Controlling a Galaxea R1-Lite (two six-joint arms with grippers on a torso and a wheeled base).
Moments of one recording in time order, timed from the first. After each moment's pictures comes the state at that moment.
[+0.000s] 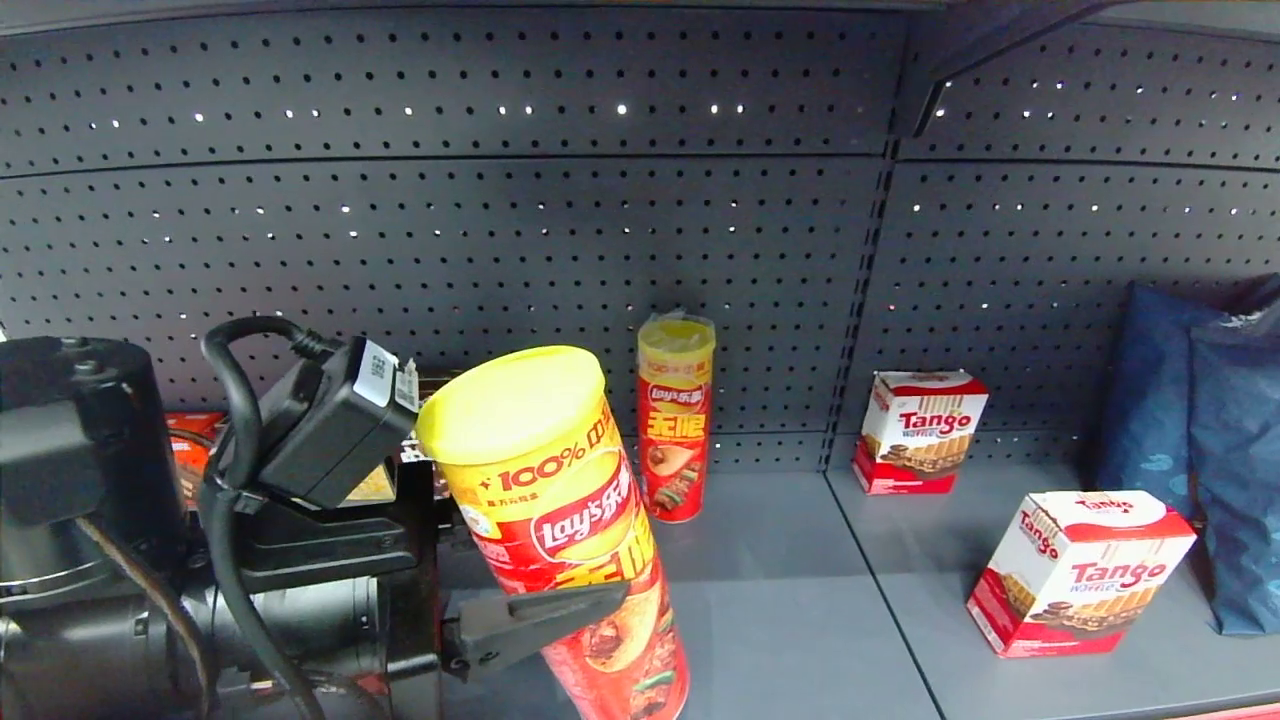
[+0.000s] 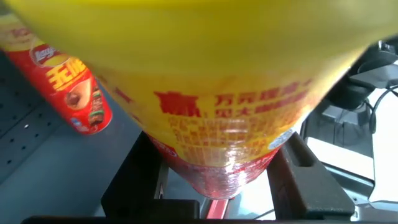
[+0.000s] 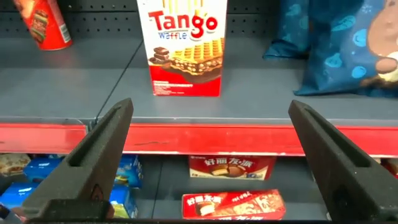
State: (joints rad) left arm -0.62 1.35 -0.60 -0.54 -0.53 0.07; right arm 0.00 0.01 0.00 0.01 0.05 0.01
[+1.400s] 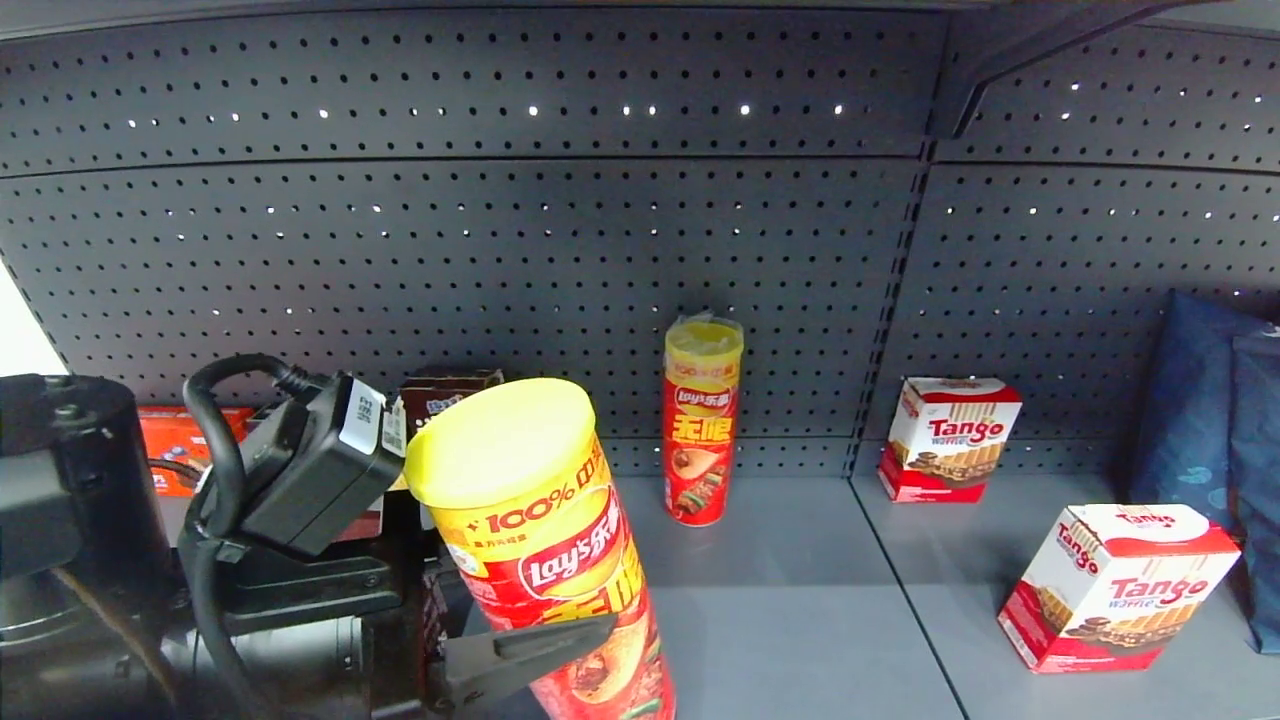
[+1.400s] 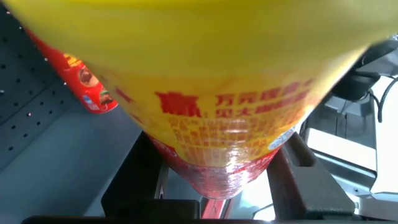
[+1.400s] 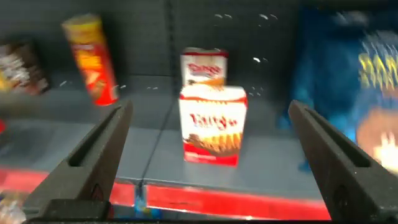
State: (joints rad) left arm -0.63 1.32 -0.54 -0.54 -0.50 0.08; right arm 0.04 0.30 -0.54 0.19 0.09 0.01
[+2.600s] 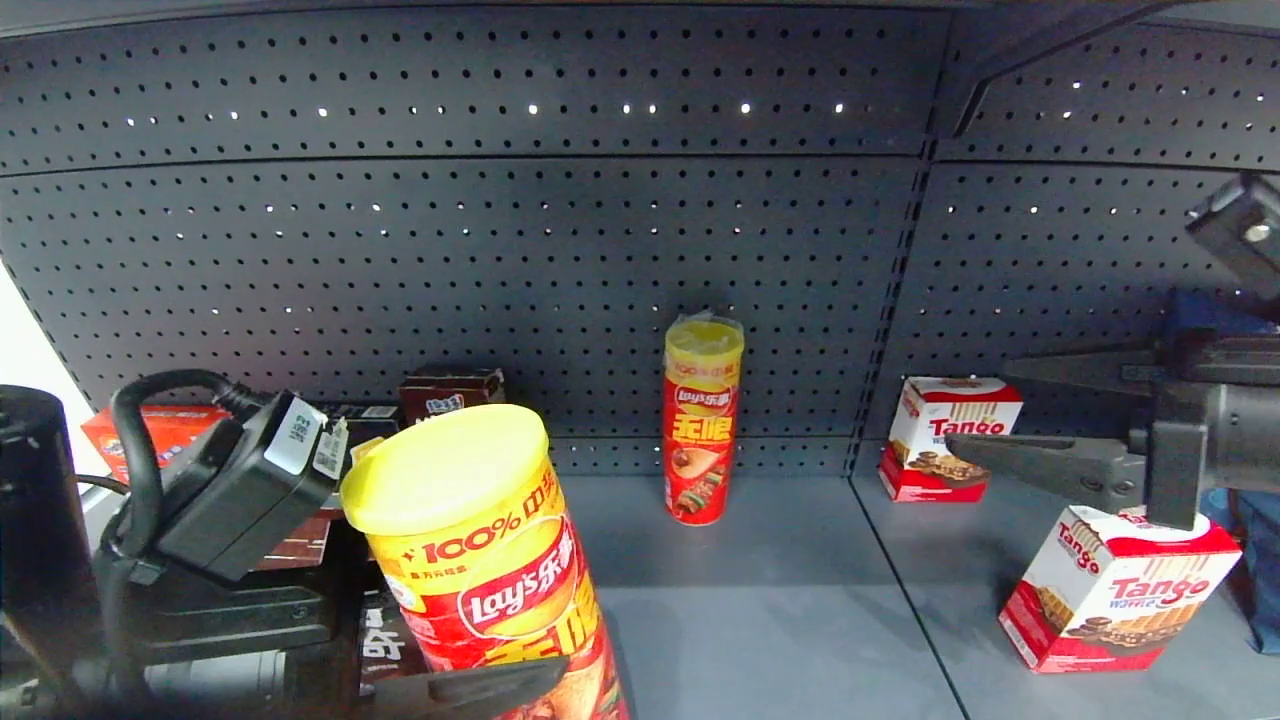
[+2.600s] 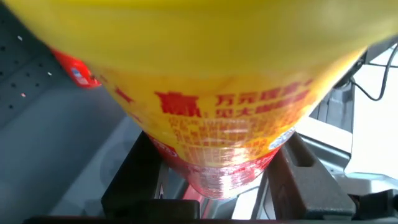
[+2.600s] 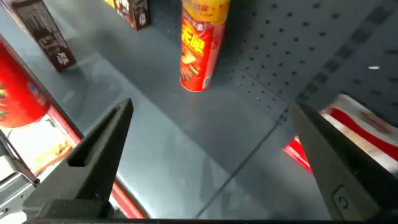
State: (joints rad) left arm -0.58 1.24 -0.56 -0.37 -0.56 0.07; right arm 0.44 1.26 -0.97 0.03 0.27 -0.20
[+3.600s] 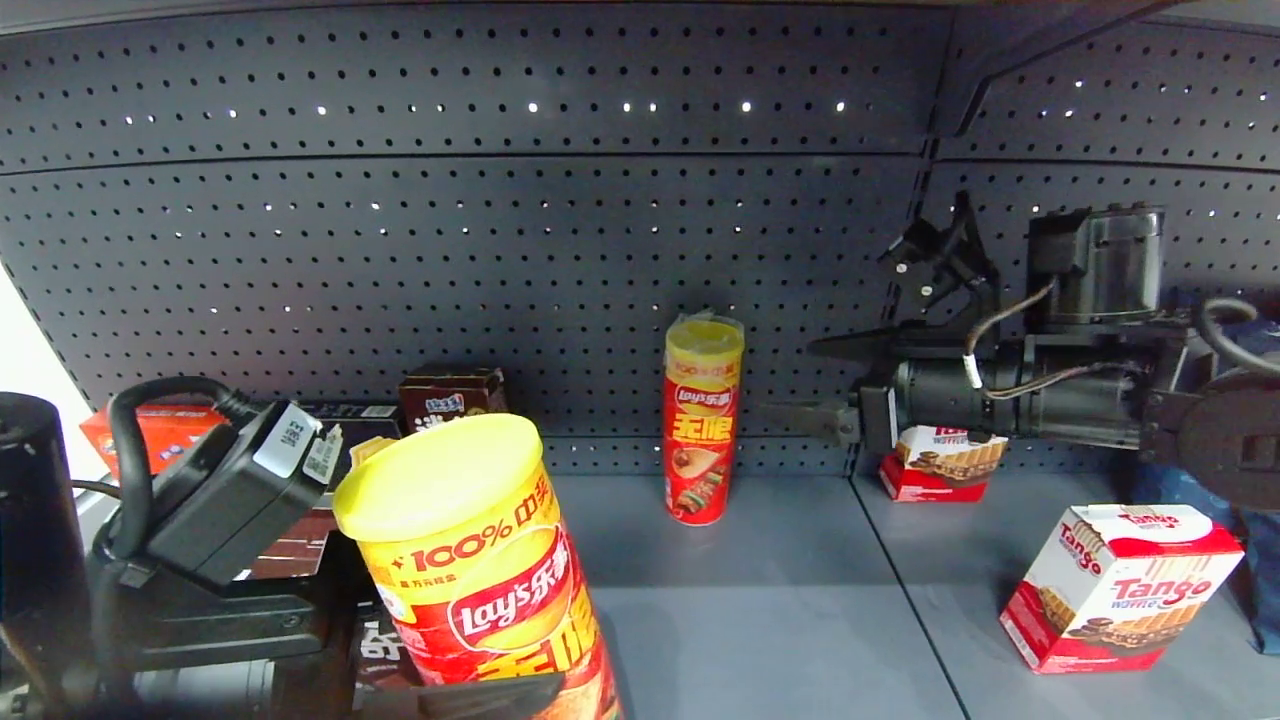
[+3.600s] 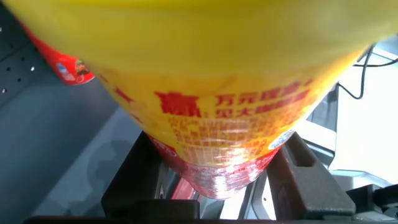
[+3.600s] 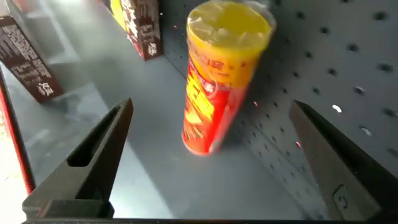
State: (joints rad) left arm -0.57 1.23 -0.54 -0.36 -0.60 0.03; right arm 0.47 1.71 -1.10 -0.36 0.44 -0.23
